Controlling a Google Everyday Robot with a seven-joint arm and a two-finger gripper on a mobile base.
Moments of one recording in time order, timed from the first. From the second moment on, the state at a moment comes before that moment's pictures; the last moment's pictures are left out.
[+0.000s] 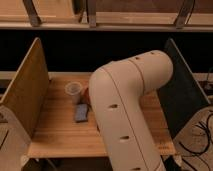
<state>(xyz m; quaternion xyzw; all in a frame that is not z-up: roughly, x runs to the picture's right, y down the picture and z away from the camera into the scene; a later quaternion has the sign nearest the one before) 0.069 0.060 0.939 -0.10 0.26 0.76 0.59</state>
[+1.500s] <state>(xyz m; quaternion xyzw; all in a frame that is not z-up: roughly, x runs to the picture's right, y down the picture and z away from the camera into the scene) 0.034 0.059 0.940 -0.06 0.29 0.70 0.65</state>
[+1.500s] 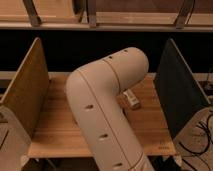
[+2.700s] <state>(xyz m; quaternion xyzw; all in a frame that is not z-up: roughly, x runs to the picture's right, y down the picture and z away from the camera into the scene) 0.064 0.025 0.967 -0.01 0.34 0.69 0.64</state>
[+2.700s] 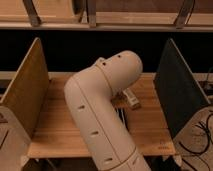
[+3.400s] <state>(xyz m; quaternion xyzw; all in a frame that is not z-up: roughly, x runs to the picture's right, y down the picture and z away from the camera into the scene) 0.047 0.053 0.926 -0.02 0.36 0.65 0.67</state>
